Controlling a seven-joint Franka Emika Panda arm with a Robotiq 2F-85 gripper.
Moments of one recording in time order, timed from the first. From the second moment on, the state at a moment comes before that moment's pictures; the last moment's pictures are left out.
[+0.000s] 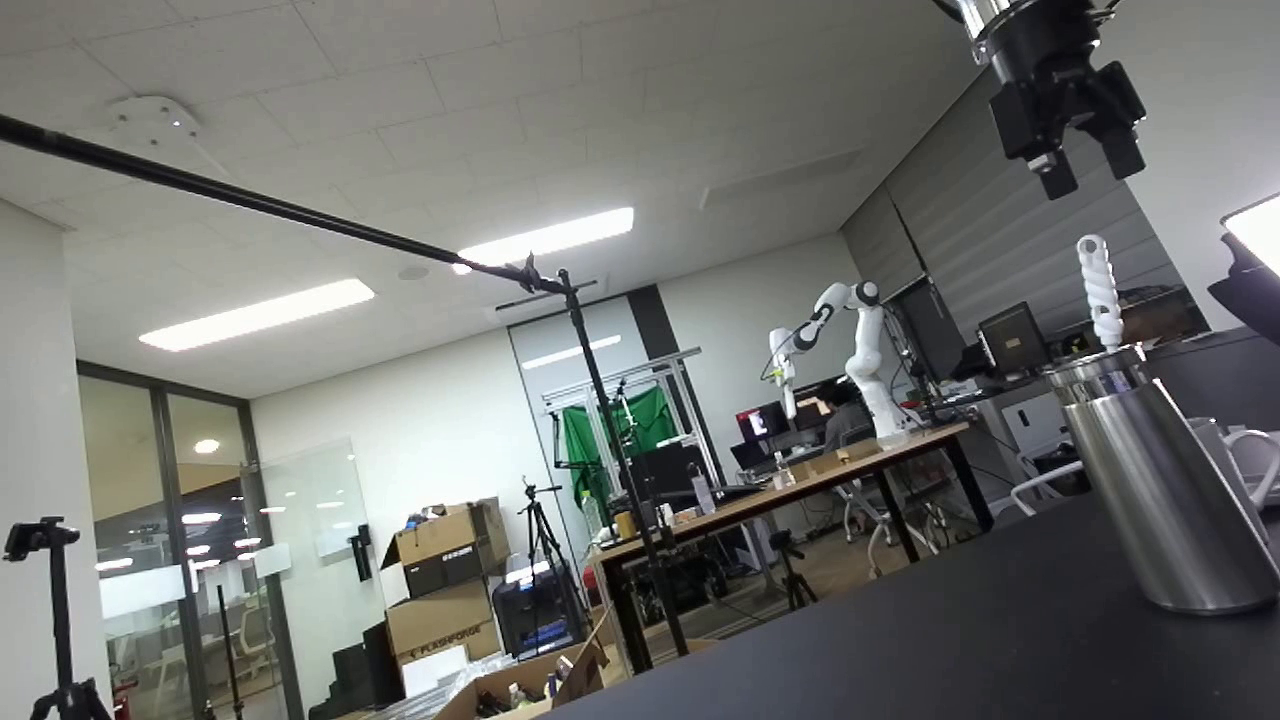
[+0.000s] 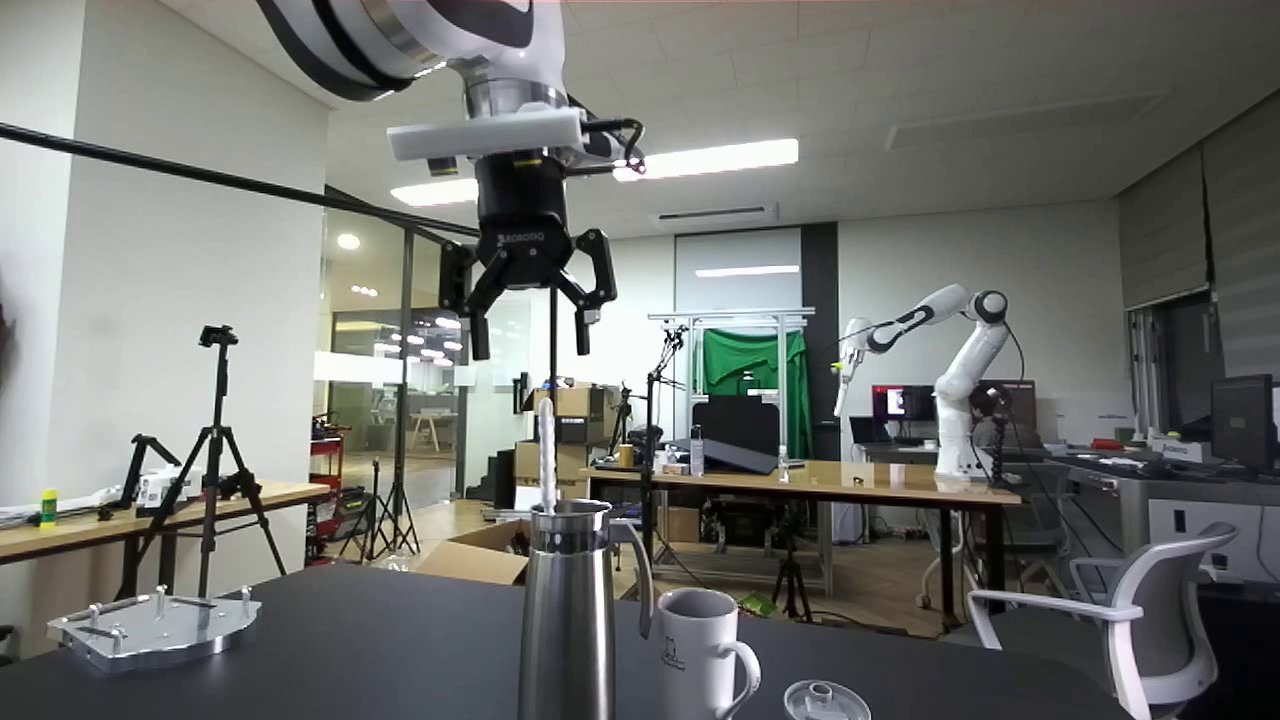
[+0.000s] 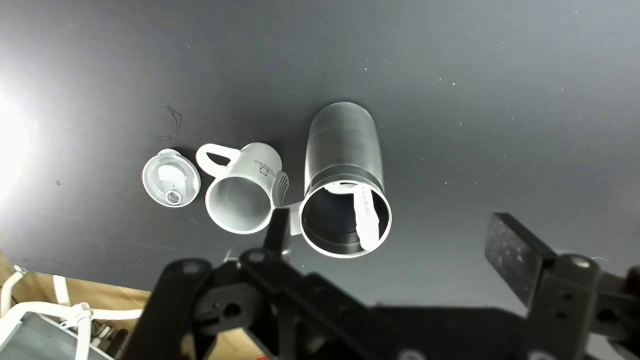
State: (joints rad) arm 0.01 -0.37 -0.11 -2.44 -0.03 2.23 -0.38
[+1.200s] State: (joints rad) arm 0.01 -0.28 -0.12 -2.55 -0.01 2.56 -0.38
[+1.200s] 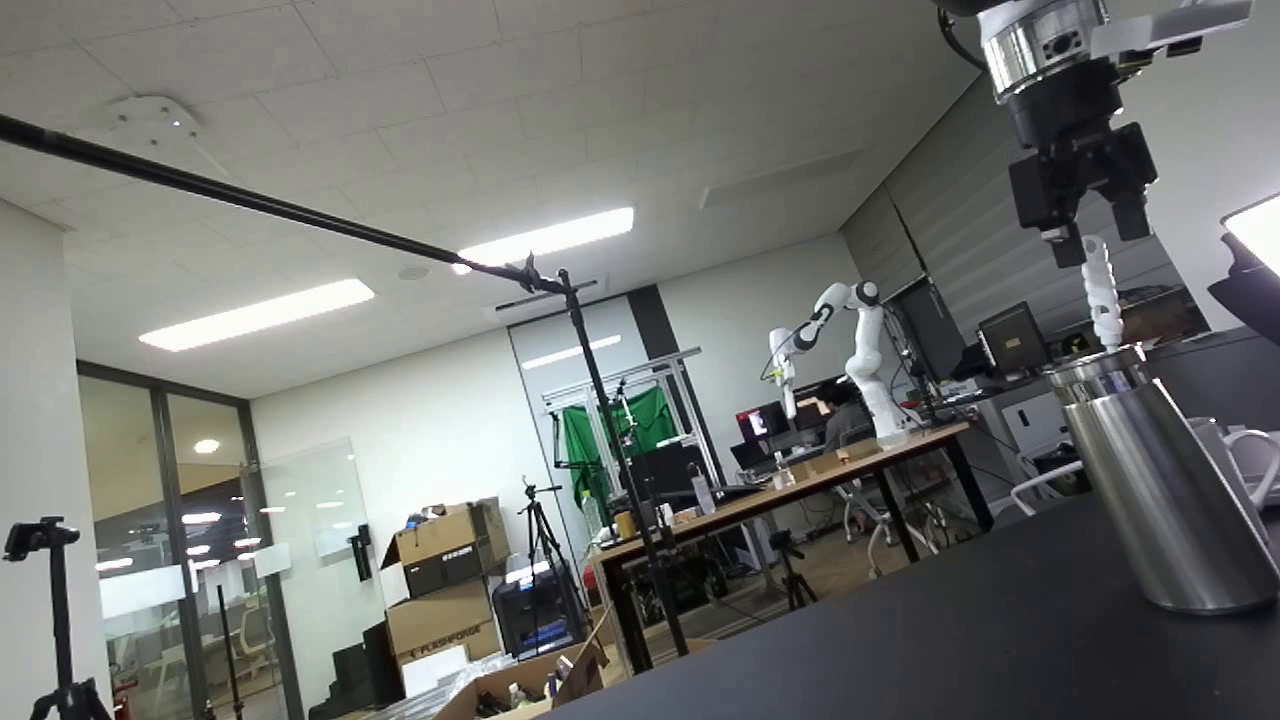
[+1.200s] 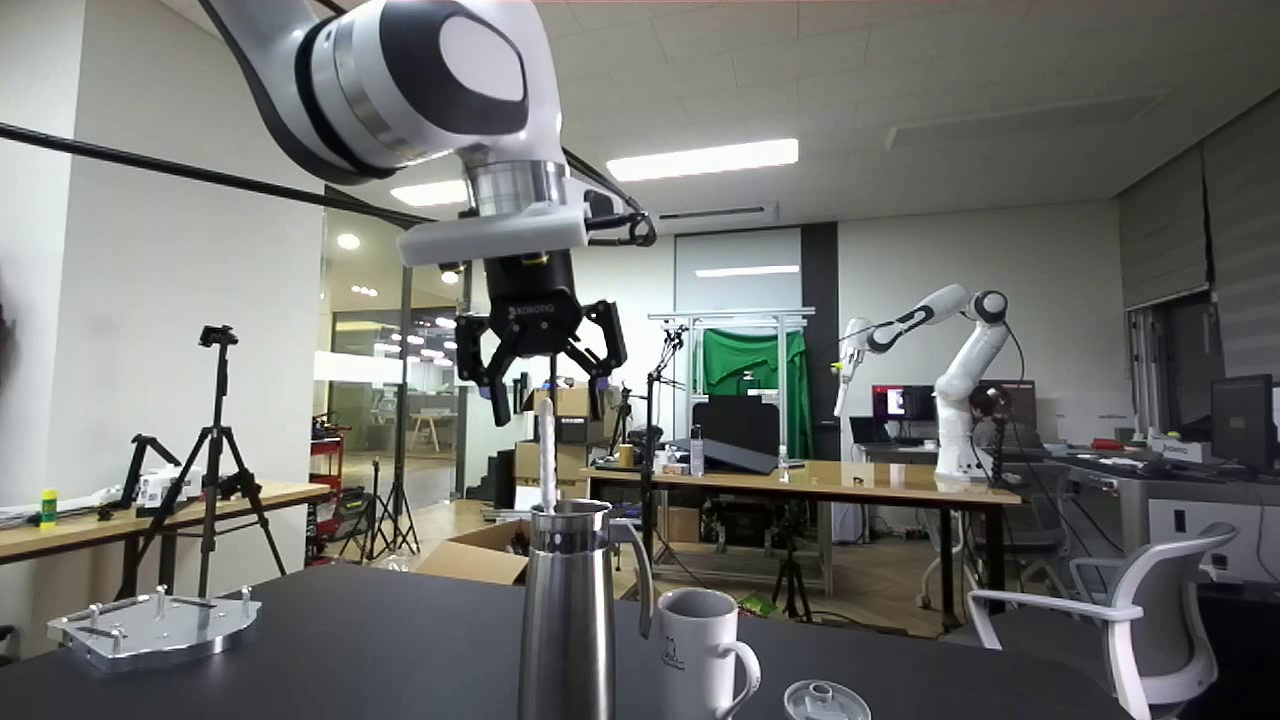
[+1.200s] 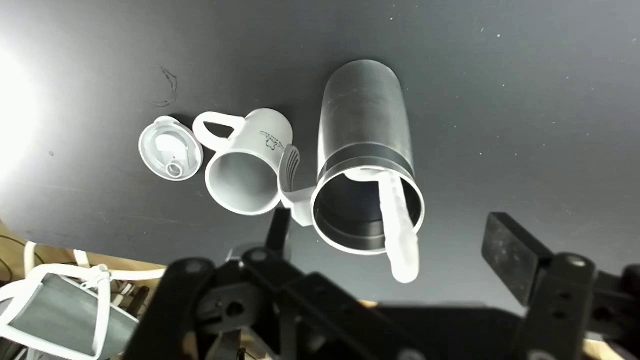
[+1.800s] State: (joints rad) arm 0.02 -0.21 -0.12 -2.56 0.04 2.62 -0.39
